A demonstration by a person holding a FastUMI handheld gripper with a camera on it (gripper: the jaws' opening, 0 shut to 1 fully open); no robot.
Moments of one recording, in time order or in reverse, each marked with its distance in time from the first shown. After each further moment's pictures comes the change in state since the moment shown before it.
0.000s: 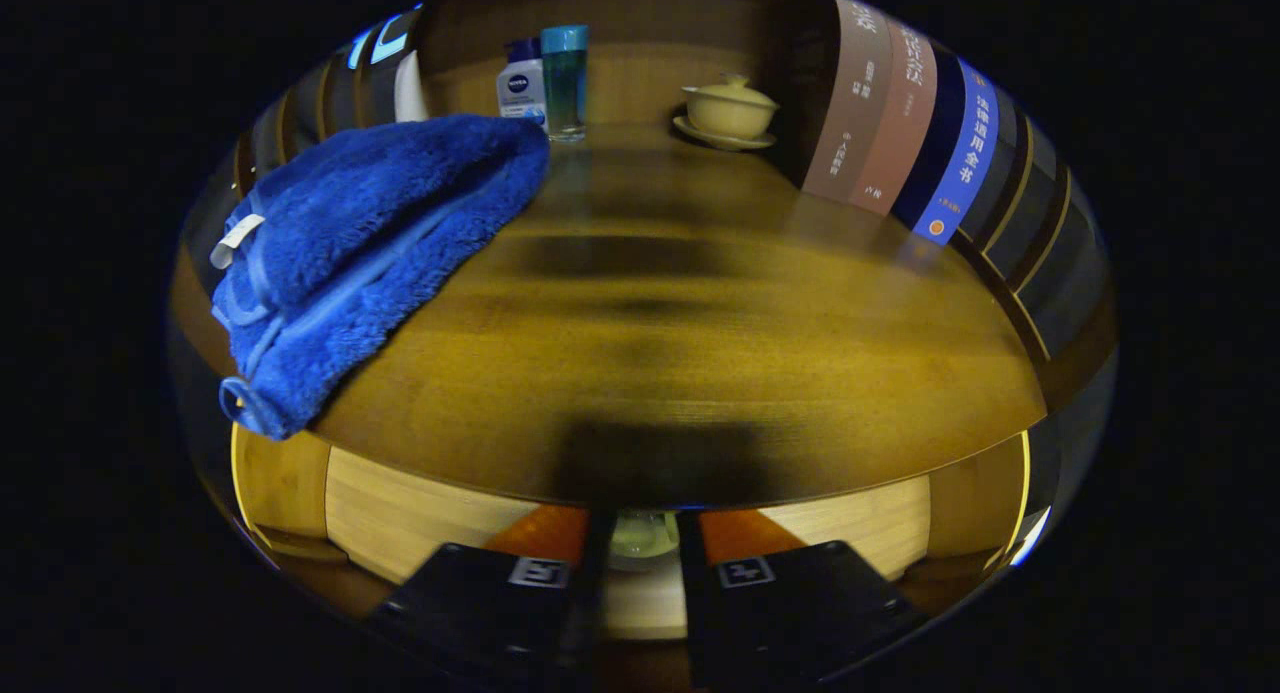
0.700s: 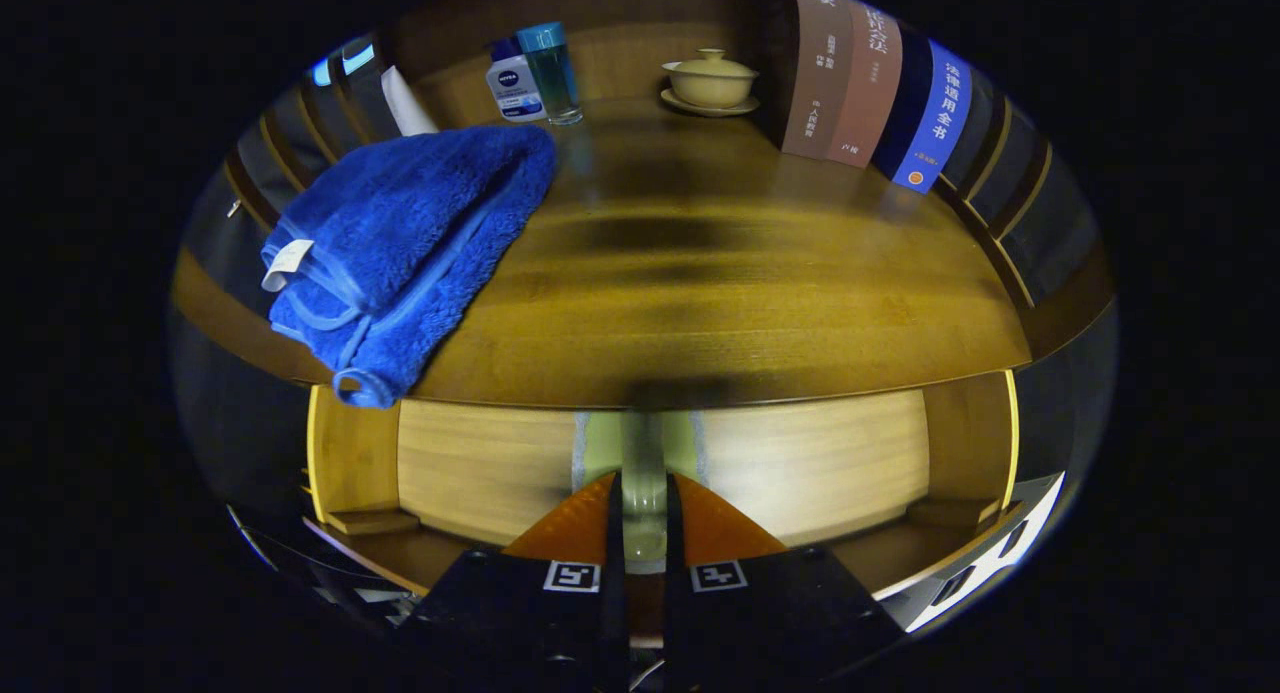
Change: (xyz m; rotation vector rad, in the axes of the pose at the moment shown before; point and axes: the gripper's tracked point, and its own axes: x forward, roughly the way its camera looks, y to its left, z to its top) arm -0.076 0.012 -0.015 0.073 0.206 0.101
